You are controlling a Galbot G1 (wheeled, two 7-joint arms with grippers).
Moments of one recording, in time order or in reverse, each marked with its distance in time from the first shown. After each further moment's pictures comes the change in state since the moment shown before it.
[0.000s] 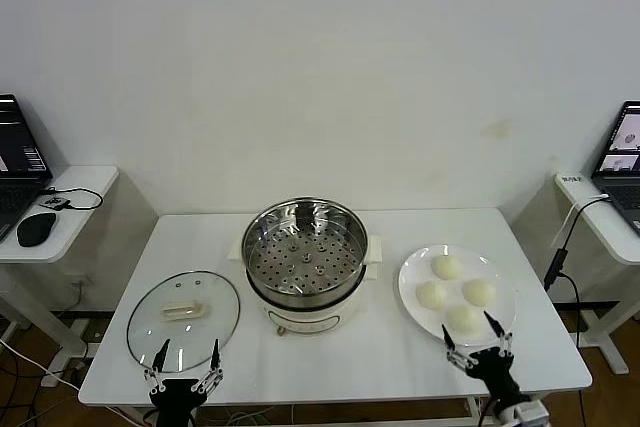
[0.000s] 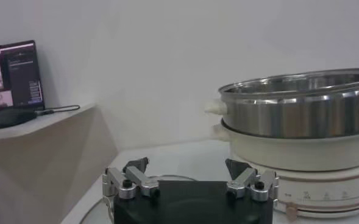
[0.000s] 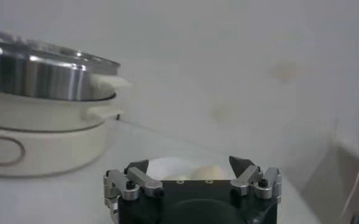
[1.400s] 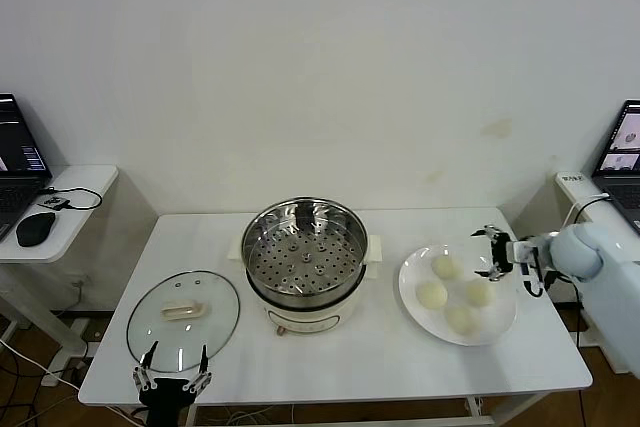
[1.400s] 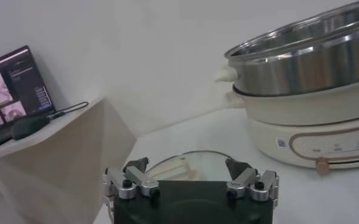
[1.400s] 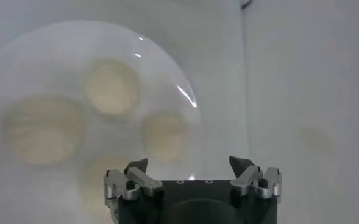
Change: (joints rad) left arm -0.011 0.008 -0.027 -0.022 0.147 0.188 -0.020; right arm 1.241 -0.435 -1.017 -0.709 -0.112 -0.051 -0.779
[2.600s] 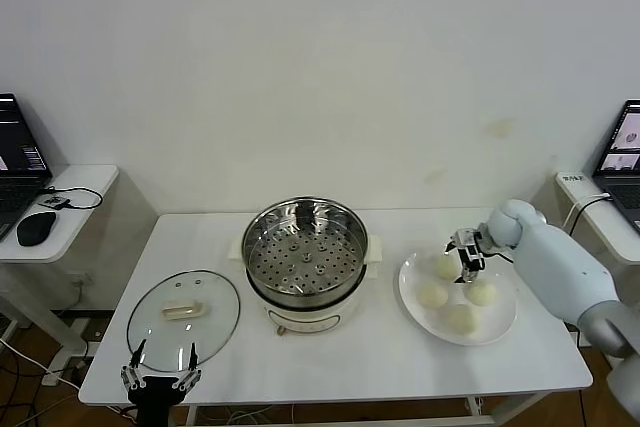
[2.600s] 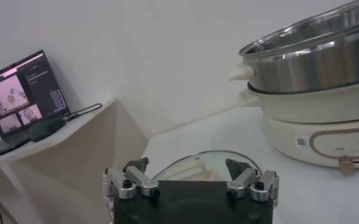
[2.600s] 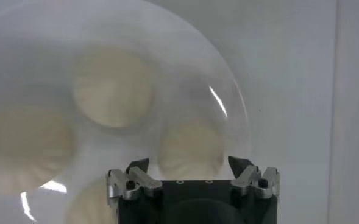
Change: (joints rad) left arm -0.003 0.000 -0.028 -0.003 0.004 -0.005 -0.007; right arm 0.176 0.266 -0.169 -0.390 -0.145 -0.012 -0.042
